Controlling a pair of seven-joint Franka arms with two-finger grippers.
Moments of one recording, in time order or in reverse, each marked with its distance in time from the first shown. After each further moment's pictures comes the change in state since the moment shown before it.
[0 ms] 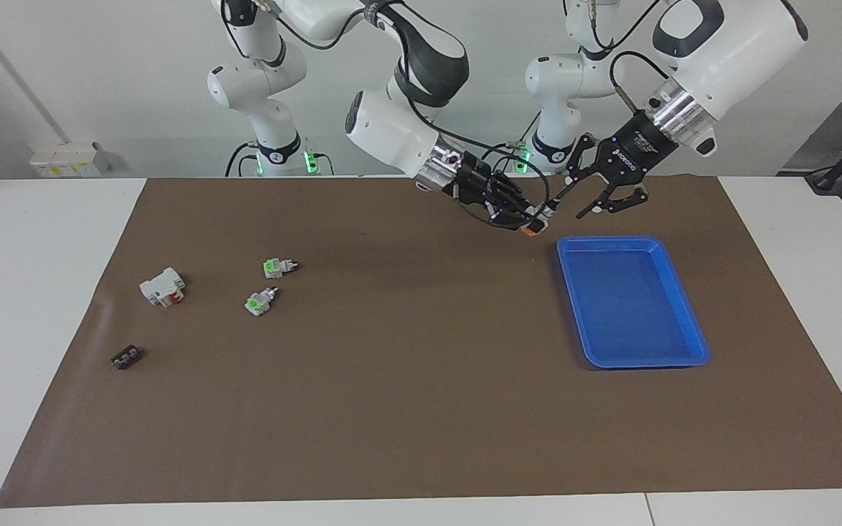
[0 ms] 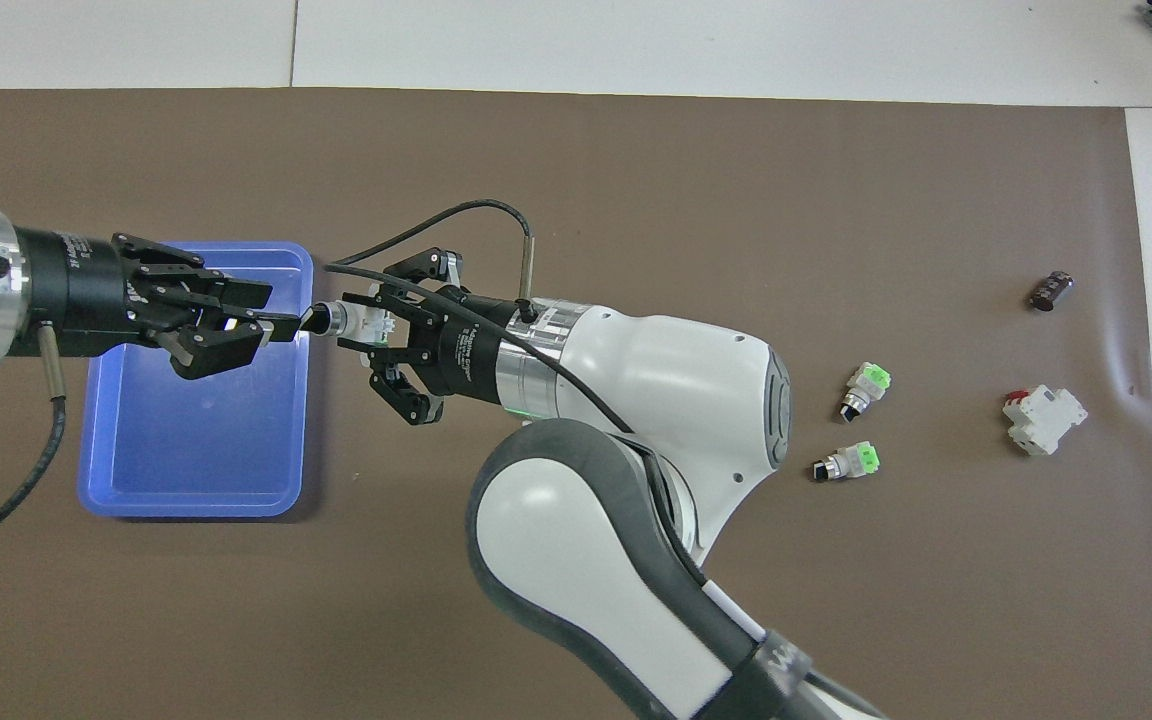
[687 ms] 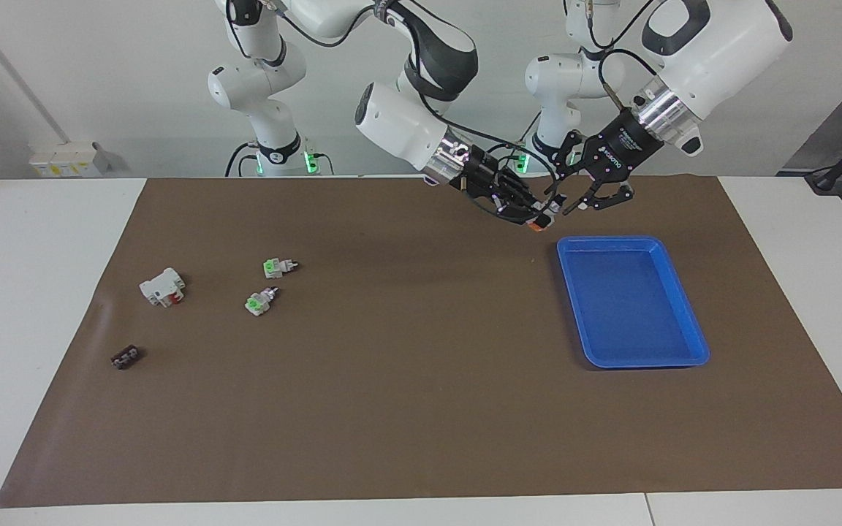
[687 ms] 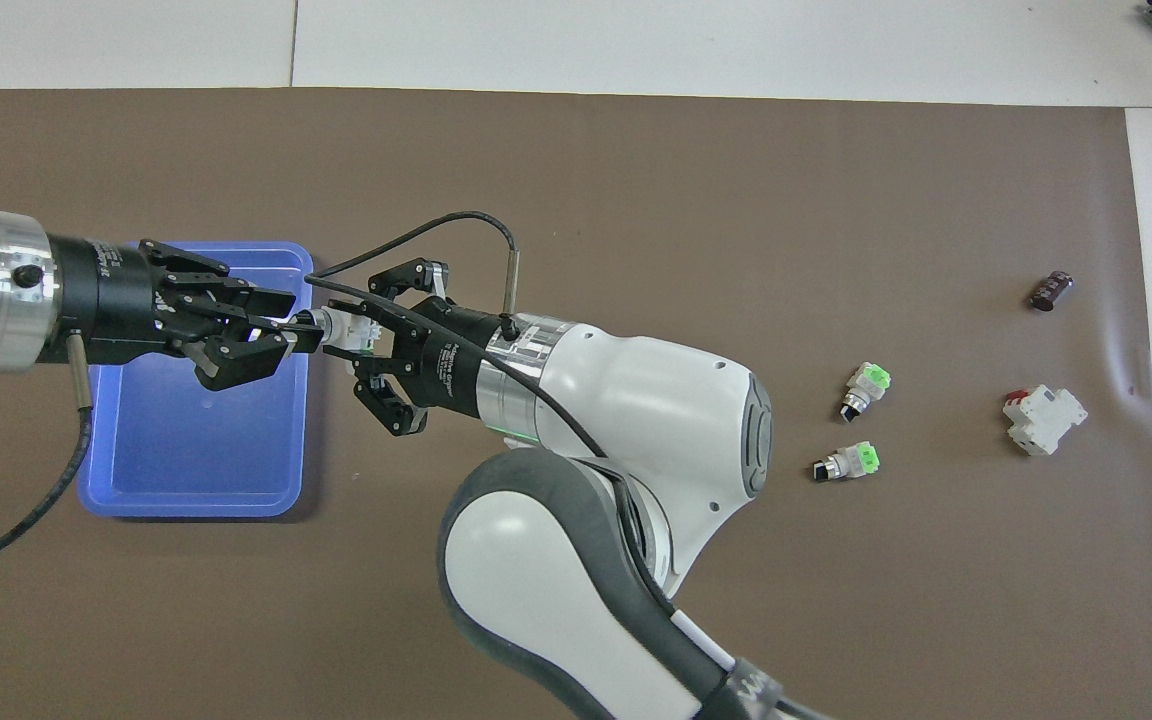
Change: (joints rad) left arm -0.025 0.000 -0.008 0.002 0.000 -0.009 0.000; right arm 0.039 0.000 0.002 -0.002 0.000 0.068 0.000
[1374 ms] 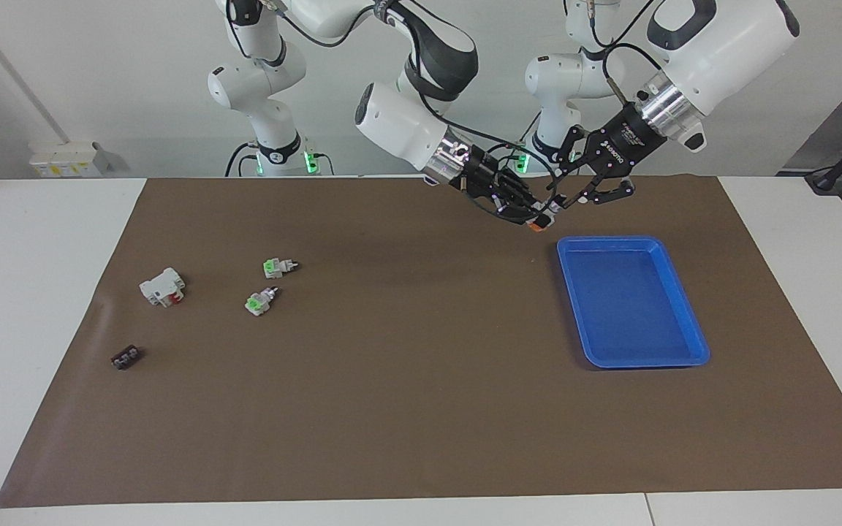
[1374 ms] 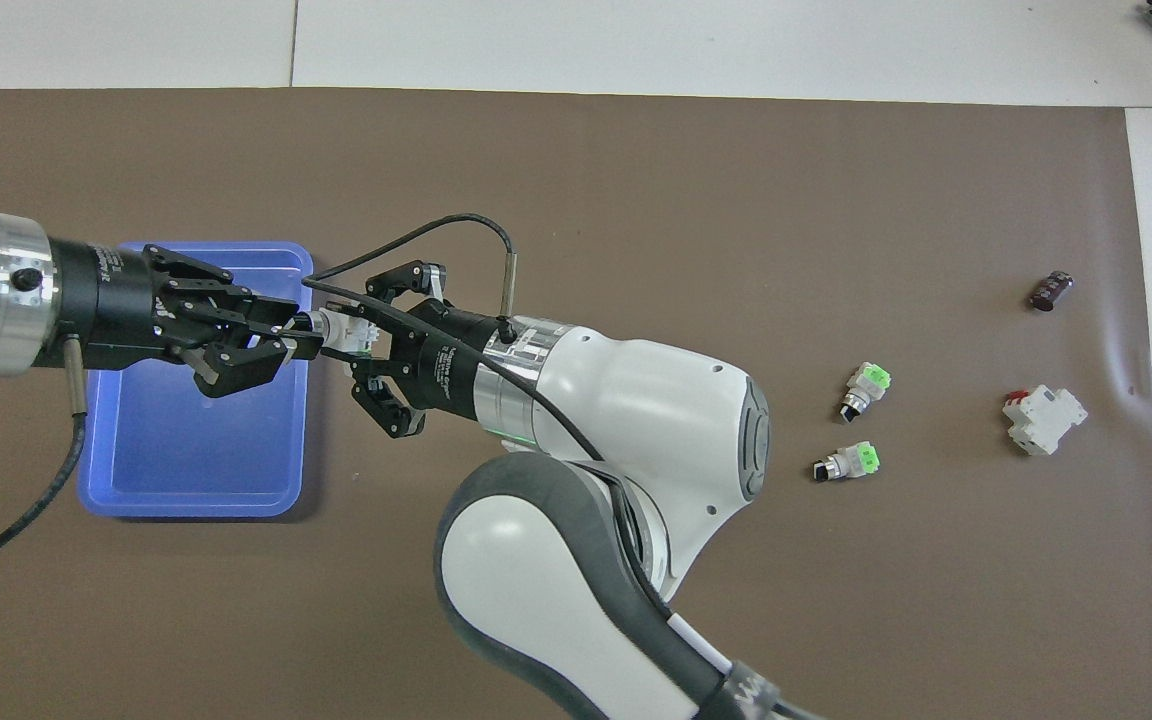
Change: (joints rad) left arm 0.000 0.000 0.016 0.026 0.002 -0.050 0.000; right arm 0.000 0.000 -0.001 -0.001 0.000 0.001 0.000
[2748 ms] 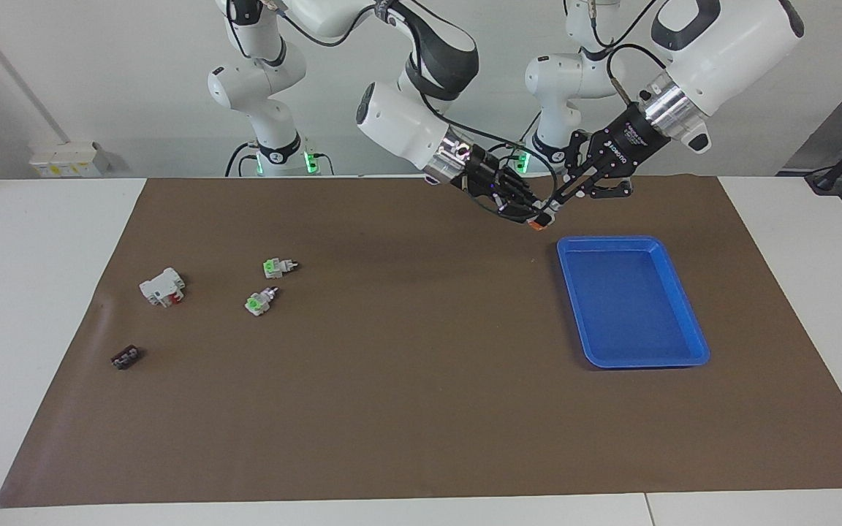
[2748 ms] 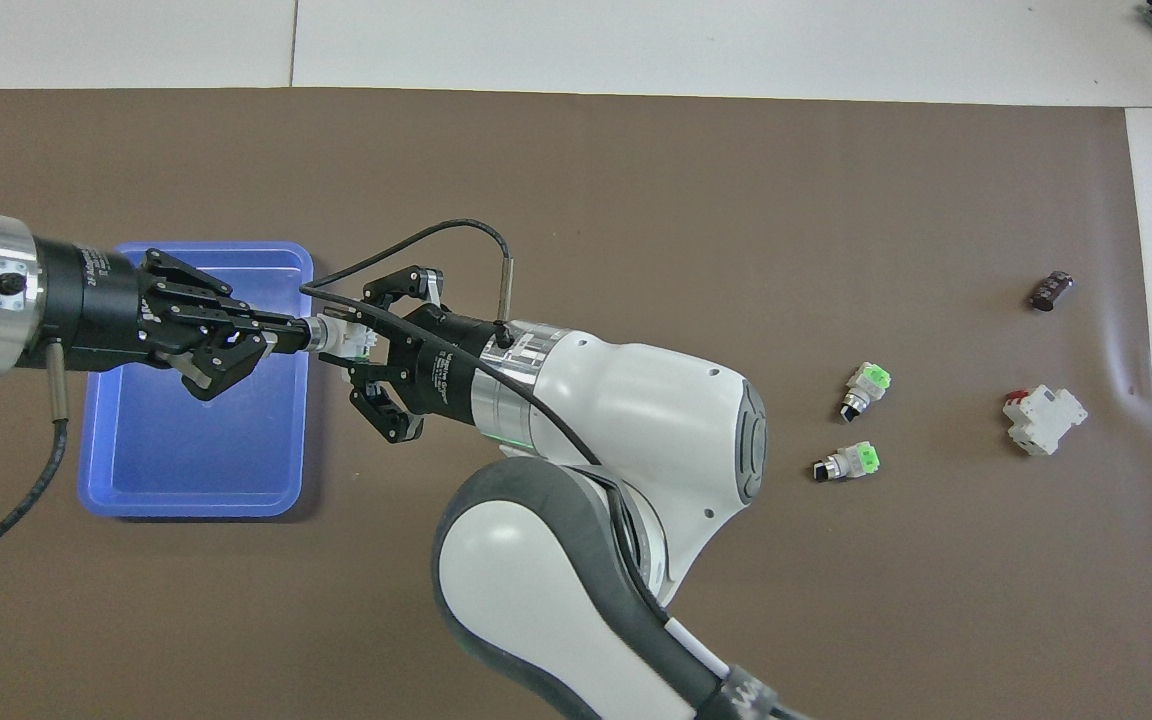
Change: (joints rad) left arm 0.002 0.002 0.008 0.002 0.017 -0.019 0.058; right arm 0.001 -0.003 0.004 -0.005 0.000 -0.002 0.000
